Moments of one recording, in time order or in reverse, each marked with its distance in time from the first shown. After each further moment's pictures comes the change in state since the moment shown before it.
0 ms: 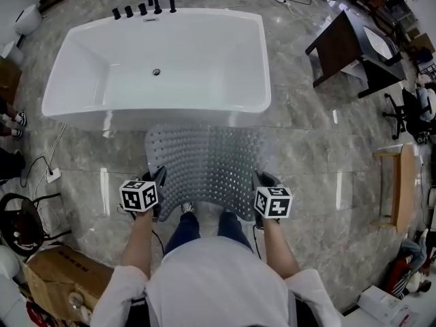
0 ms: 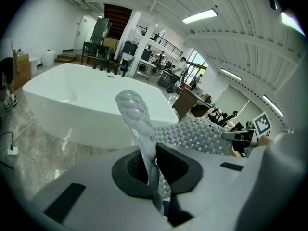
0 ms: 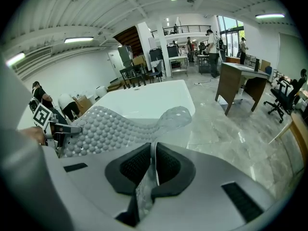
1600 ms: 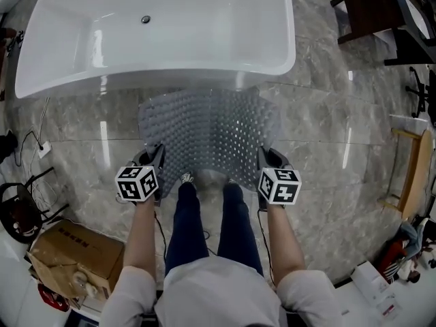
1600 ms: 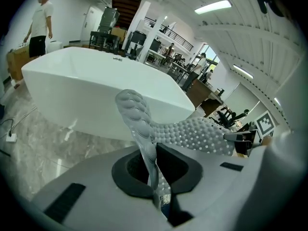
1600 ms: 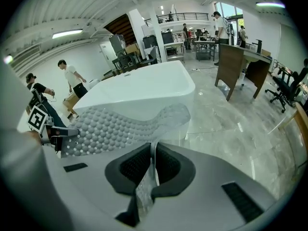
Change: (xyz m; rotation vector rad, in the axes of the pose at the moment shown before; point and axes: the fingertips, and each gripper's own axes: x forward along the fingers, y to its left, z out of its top) left arm 0.132 0.058 -0.051 -0.081 0.073 0.070; right arm 0.141 -0.057 -0.051 0.050 0.119 -0.012
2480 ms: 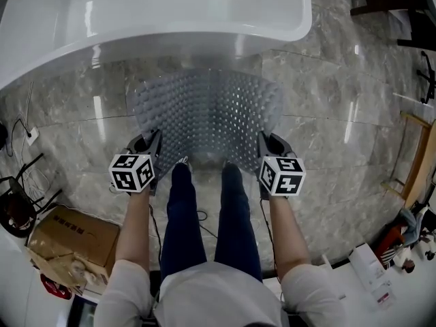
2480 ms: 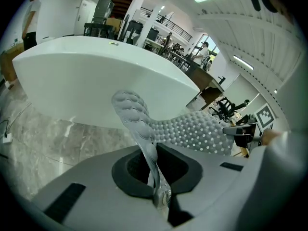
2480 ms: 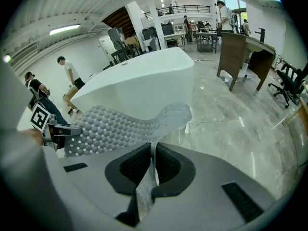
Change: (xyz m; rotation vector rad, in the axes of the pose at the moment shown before) left arm 0.079 0.014 -0.069 0.033 0.108 -0.003; right arm 0.065 -0.037 -0.066 0.004 0.080 0.022
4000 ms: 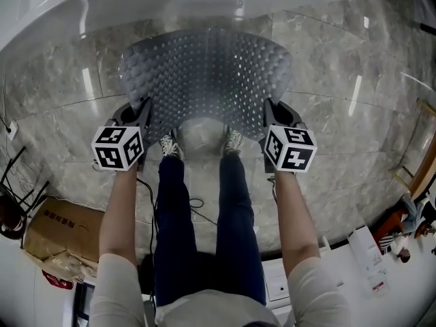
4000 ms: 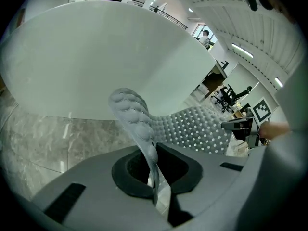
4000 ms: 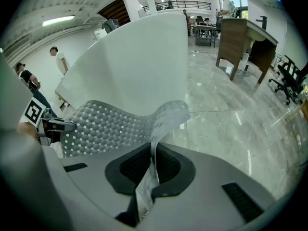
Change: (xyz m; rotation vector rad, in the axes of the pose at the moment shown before) left arm 0.162 0.060 -0.049 0.073 0.076 0.004; right arm 0.162 -0.078 -0.065 0.000 0.058 -0.049
